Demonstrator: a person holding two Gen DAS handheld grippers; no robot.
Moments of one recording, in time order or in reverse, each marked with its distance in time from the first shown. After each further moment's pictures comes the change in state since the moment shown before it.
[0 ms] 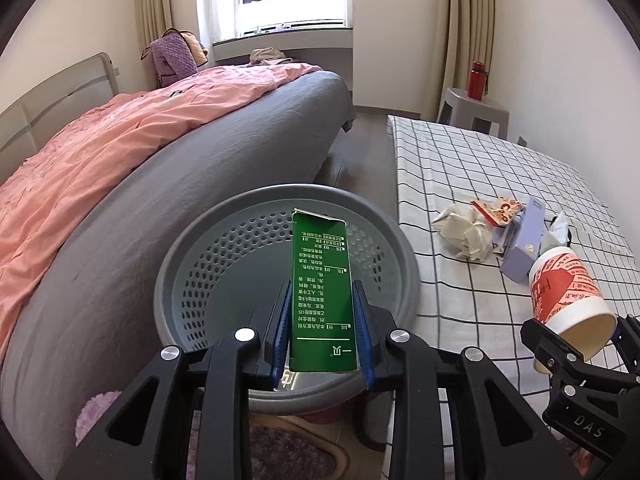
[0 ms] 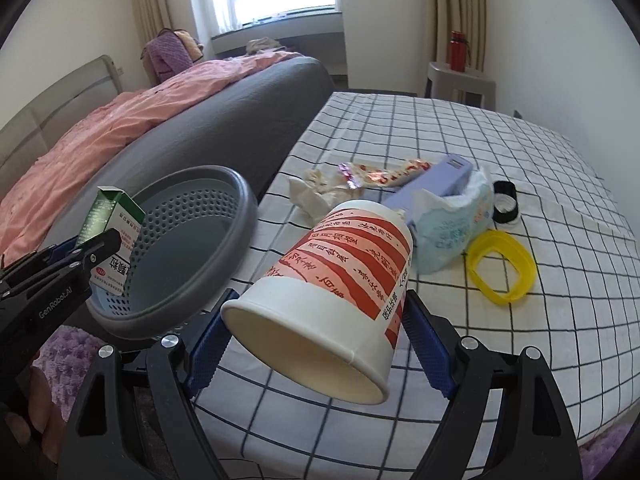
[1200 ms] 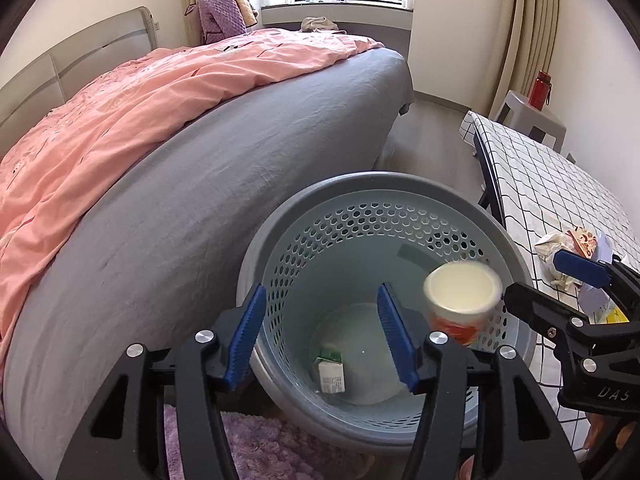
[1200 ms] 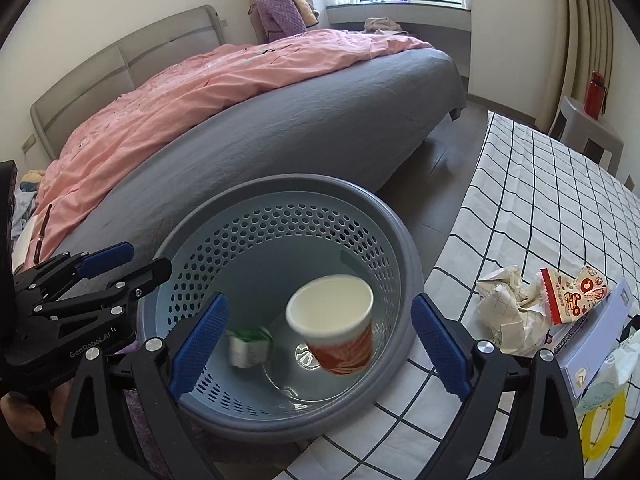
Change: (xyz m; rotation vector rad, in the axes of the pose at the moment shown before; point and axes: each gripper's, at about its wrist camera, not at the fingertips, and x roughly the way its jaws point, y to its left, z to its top) left arm 0.049 0.097 0.016 -0.130 0.102 0.080; right arm 0.082 0.096 0.069 -0.247 0.085 0.281
